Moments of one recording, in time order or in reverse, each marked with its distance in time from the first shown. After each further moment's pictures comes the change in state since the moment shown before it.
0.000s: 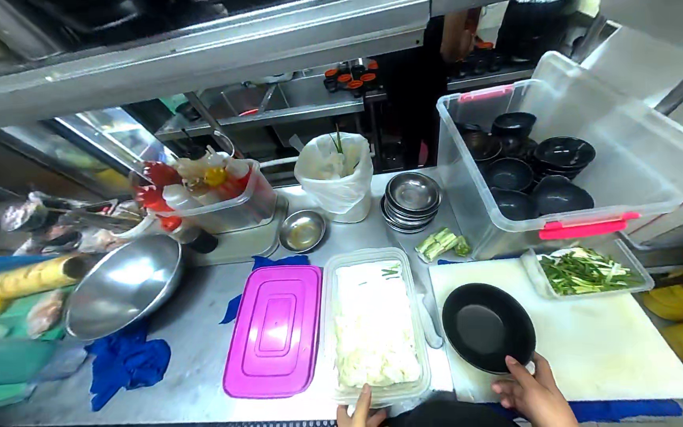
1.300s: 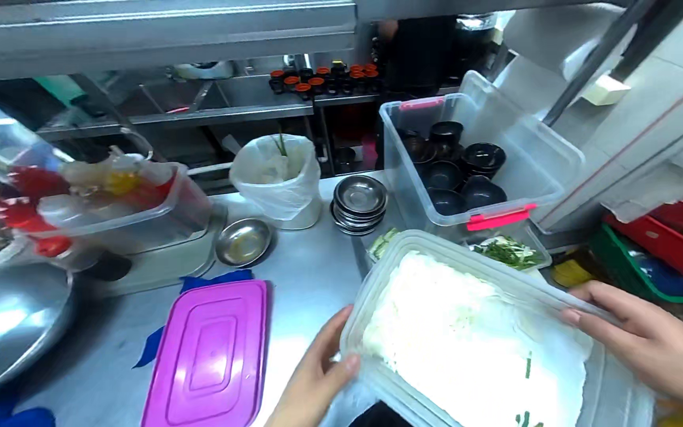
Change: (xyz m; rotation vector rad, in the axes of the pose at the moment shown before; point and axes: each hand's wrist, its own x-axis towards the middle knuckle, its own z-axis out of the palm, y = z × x) left_hand -0.027 0.130 0.060 0.470 -0.848 0.610; right_hand -0.051 -0.170 -0.152 -0.879 0.002 -0.739
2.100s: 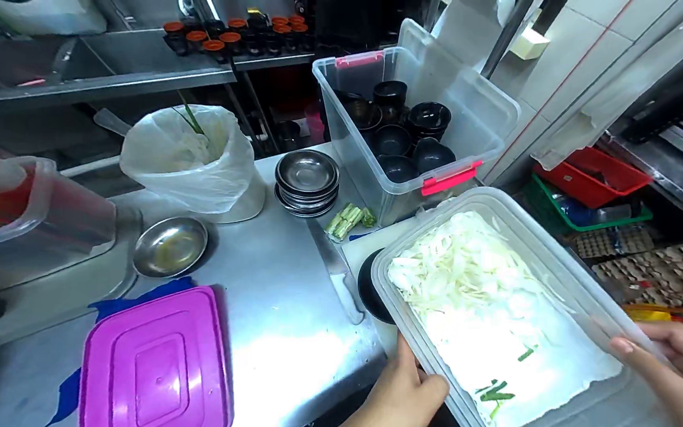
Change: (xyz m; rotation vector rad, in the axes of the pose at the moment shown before) left_hand 0.009 -0.023 0.122 -0.004 -0.489 -0.339; right_hand -0.141 -0.020 0.012 0.126 0.343 0.338
